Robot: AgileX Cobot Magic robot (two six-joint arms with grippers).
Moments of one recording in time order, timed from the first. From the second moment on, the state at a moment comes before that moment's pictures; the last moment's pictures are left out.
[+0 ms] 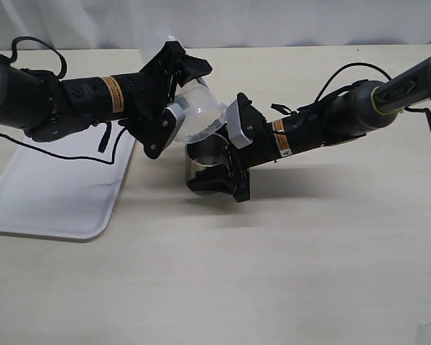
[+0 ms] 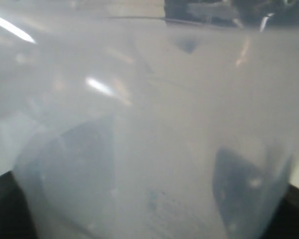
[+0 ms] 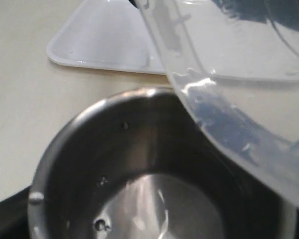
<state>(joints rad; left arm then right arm) -0.39 2.03 -1.02 0.76 -0.68 1.40 0.26 2.33 -1.29 -1.60 -1.05 0.62</state>
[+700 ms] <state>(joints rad) -0.39 2.03 -1.02 0.73 -0.68 1.05 0.26 2.33 -1.29 -1.60 -1.05 0.62</state>
